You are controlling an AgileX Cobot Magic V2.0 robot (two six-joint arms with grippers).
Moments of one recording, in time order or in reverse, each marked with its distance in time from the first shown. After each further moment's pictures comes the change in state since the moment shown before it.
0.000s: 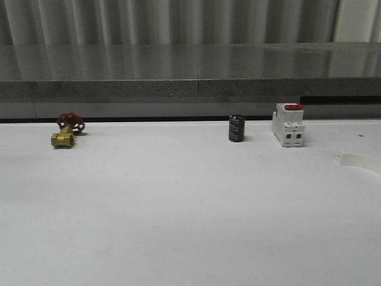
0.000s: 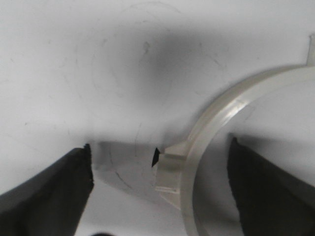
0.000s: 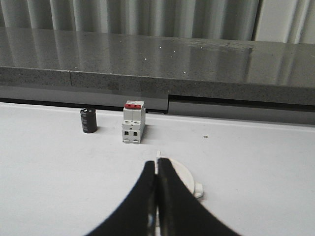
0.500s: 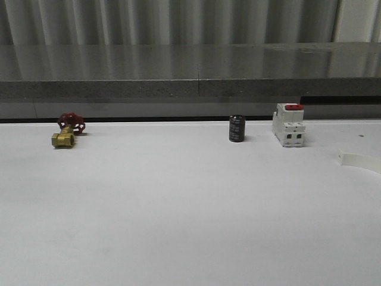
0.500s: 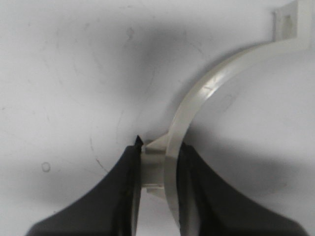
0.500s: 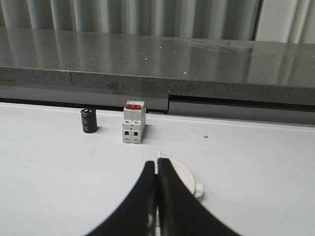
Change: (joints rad) left arm 0.000 -0.015 -0.002 -0.062 0.048 0.000; right arm 0.000 0.000 0.000 0.000 0.000 0.000
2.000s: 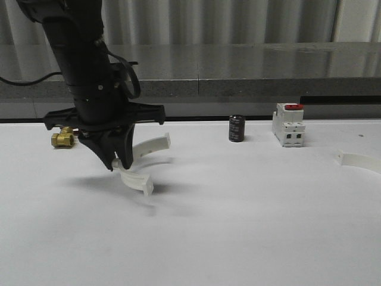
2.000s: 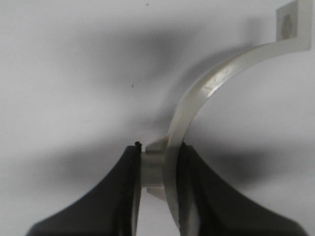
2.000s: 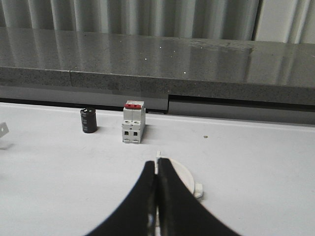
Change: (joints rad) left arm -0.757 0.025 -0.115 0.041 0.038 -0.515; right arm 0.000 0.000 0.000 0.000 0.000 0.000
